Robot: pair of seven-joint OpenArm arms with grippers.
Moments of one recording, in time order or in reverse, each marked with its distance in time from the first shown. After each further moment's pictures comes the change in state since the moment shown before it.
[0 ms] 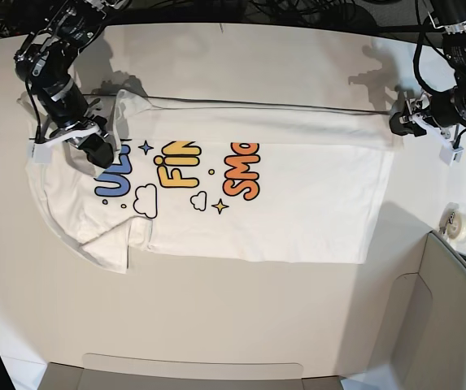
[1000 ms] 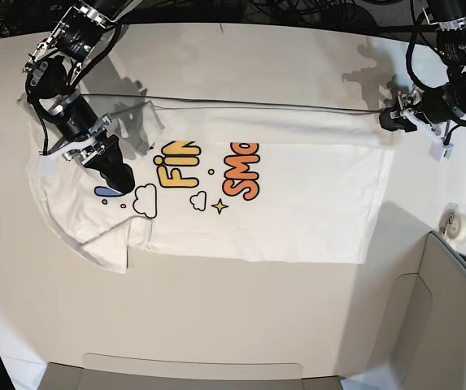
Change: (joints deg) left arm 0.7 0.9 2.4 0.1 -0.6 0.0 -0.4; right arm 3.3 1.2 0.1 -7.3 21.4 0.1 -4.2
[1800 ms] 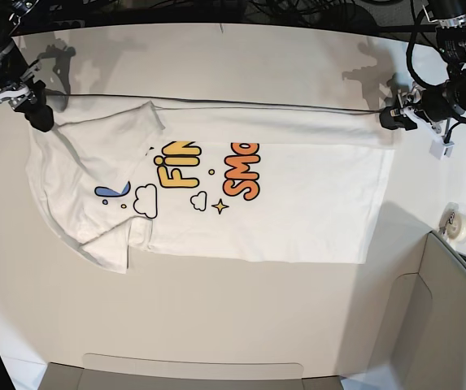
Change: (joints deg) left arm 0.8 0.0 -0.2 0.0 -0.4 -0.4 -1.0; right arm -13.7 15.1 13.4 0.1 1.4 -0.1 0.1
